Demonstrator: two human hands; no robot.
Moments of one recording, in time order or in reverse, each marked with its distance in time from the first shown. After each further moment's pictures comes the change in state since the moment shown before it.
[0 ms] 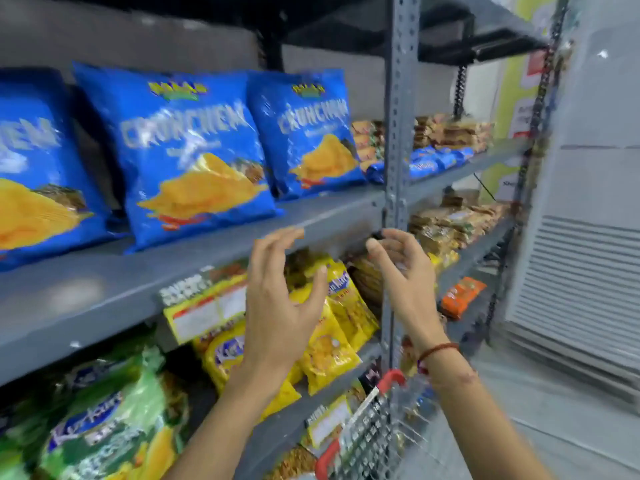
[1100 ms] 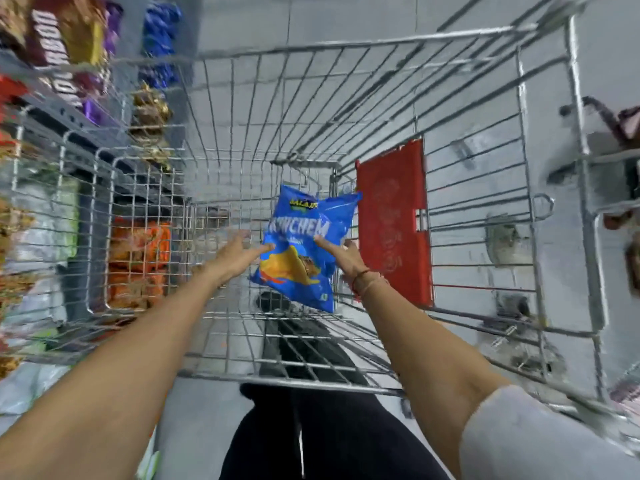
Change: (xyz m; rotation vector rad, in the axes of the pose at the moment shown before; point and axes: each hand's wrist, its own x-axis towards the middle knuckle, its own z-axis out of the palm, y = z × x) left_hand -0.469 -0.052 0.308 0.041 -1.921 -0.902; right_hand -0.377 0.315 -0.307 0.017 0.621 1.589
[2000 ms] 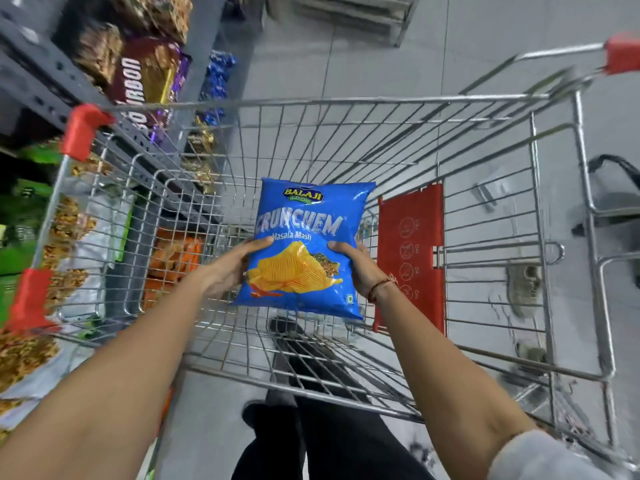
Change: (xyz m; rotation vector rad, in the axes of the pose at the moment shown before) left_hand -0.025 -0.005 -0.053 -0.679 -0.313 0.047; right_hand -0.002 -0.032 0.010 0.110 -0.406 -0.180
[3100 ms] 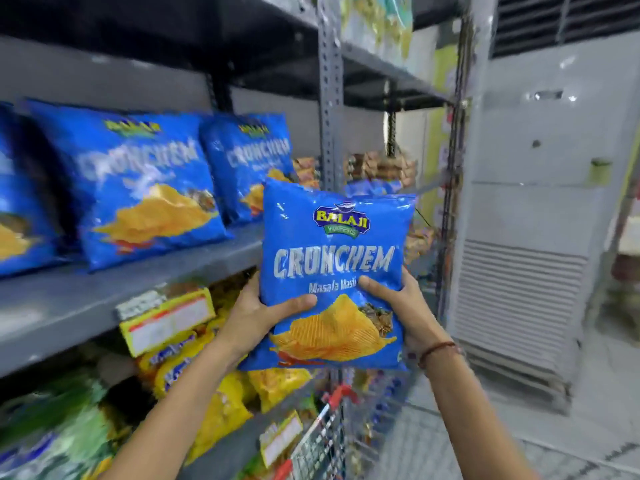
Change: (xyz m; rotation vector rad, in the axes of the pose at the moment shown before) left_hand -0.494 0.120 0.022 0.043 0.737 1.304; right_hand -0.281 -0.250 0.335 -0.261 -0.696 -0.942
